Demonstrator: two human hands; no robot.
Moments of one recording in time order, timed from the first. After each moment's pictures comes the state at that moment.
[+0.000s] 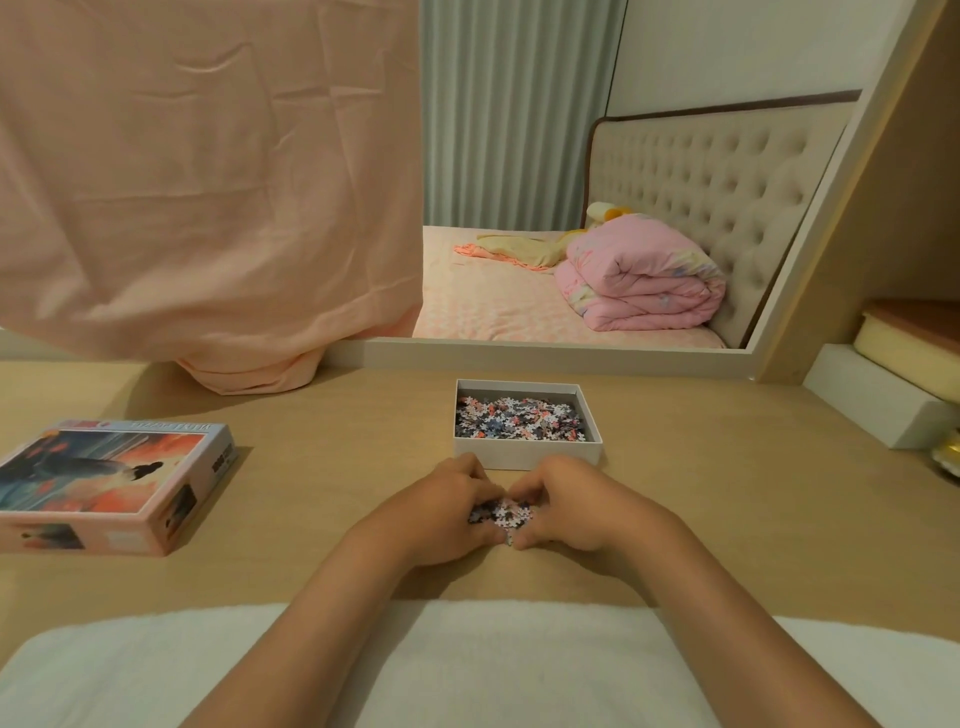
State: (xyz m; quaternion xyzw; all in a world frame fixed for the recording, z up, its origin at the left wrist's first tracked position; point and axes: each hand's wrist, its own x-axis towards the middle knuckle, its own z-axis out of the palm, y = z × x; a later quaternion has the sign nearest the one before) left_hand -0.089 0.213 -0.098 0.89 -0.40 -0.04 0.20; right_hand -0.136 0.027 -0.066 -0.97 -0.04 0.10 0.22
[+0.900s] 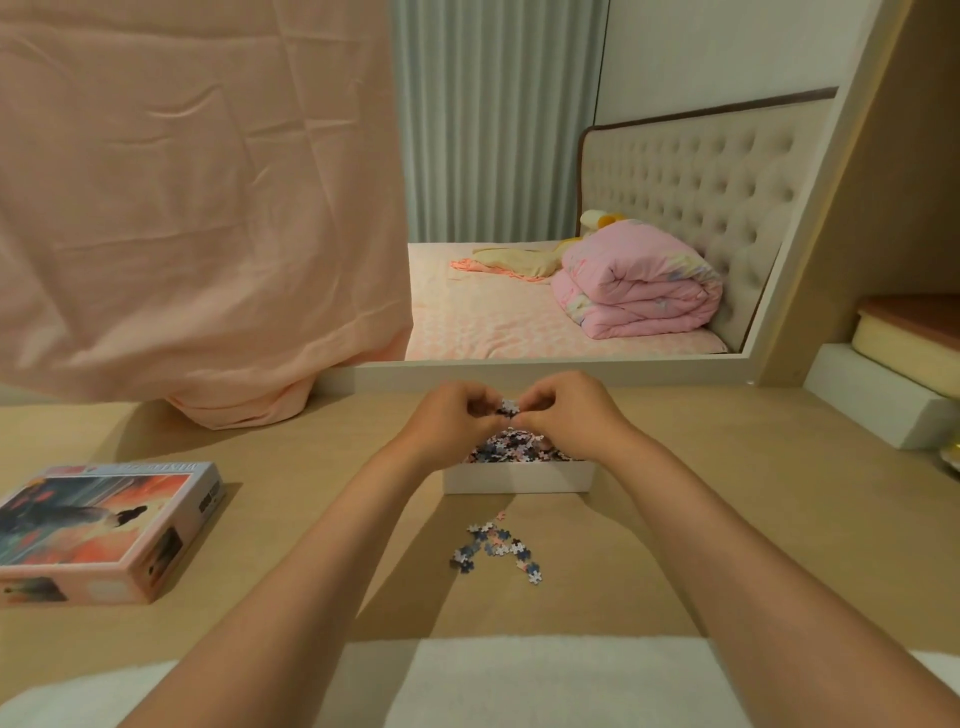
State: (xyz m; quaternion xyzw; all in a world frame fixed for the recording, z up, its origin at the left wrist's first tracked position) left_hand -0.028 0.170 -0.035 0.86 -0.28 0.01 0.44; right_hand -0.079 0.001 -0.015 -0.91 0.04 -0.10 0.40
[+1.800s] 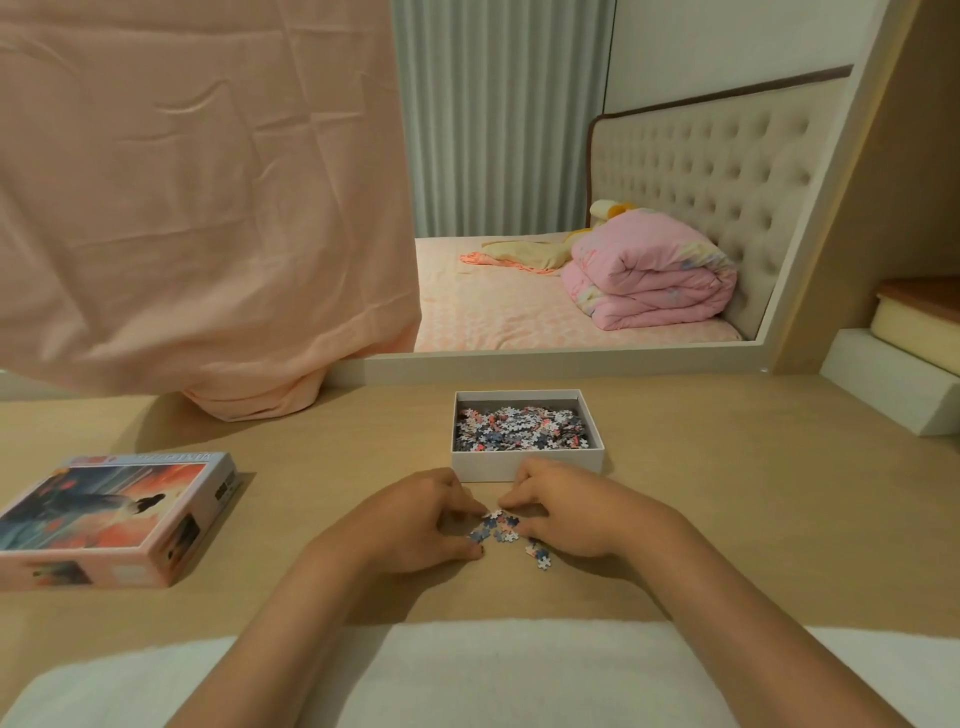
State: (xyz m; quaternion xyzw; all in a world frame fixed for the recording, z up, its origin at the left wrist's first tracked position) left_hand -0.078 0.232 -0.083 0.91 -0.39 -0.05 0.15; right_hand -0.130 0.018 -0.062 -0.98 -0.15 0.08 0.13
